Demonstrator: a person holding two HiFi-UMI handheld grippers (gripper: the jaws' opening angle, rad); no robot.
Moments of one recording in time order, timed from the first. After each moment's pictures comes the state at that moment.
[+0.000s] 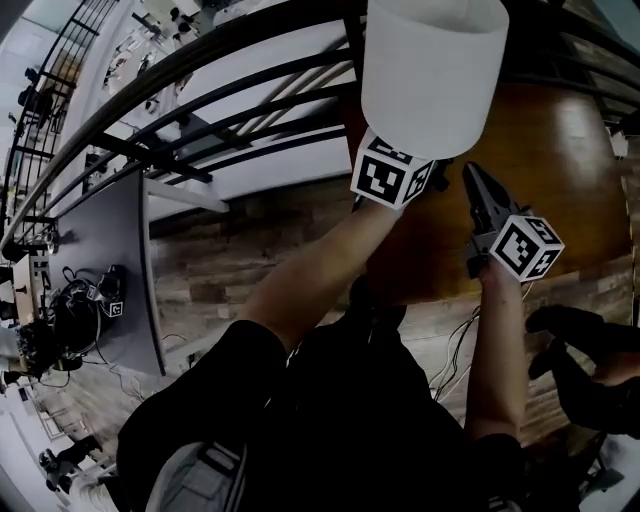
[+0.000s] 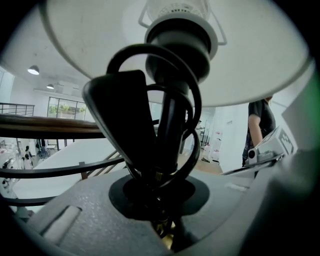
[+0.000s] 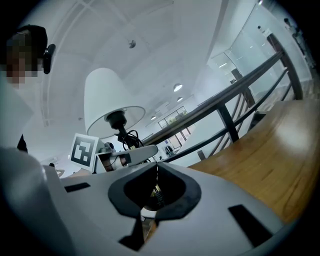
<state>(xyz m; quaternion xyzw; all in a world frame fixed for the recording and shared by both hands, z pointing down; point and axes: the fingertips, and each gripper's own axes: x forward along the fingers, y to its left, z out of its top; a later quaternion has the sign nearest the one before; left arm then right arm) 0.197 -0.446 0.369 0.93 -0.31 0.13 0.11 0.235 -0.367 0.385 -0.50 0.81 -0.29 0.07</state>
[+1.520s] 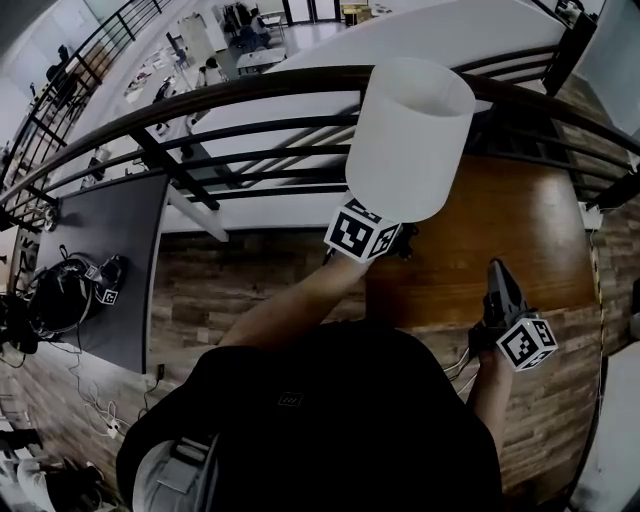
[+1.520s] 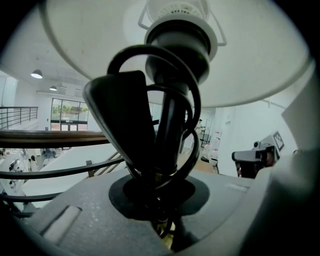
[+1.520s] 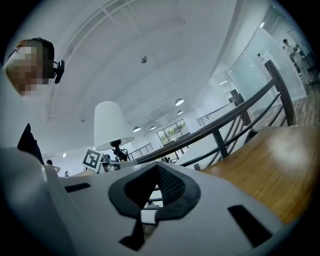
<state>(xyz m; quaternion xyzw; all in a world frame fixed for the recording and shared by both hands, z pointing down) 0.093 -0.343 0.299 0.93 -0.32 0.14 0.11 0.251 -0.210 0.292 -0.54 0.81 -0.22 0.10</state>
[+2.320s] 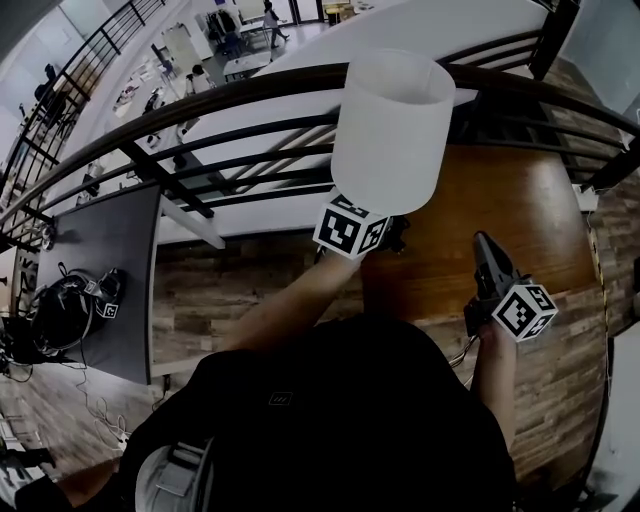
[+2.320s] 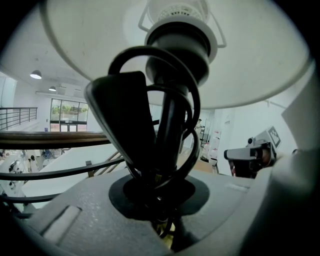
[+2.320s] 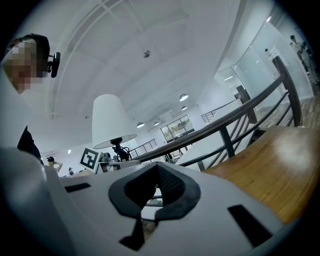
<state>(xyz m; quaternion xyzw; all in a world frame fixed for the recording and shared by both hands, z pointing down) 0.097 -0.341 0.296 0.93 -0.32 0.14 0.11 0.234 -0.236 0.286 -0.52 0.82 -0.23 0.08</state>
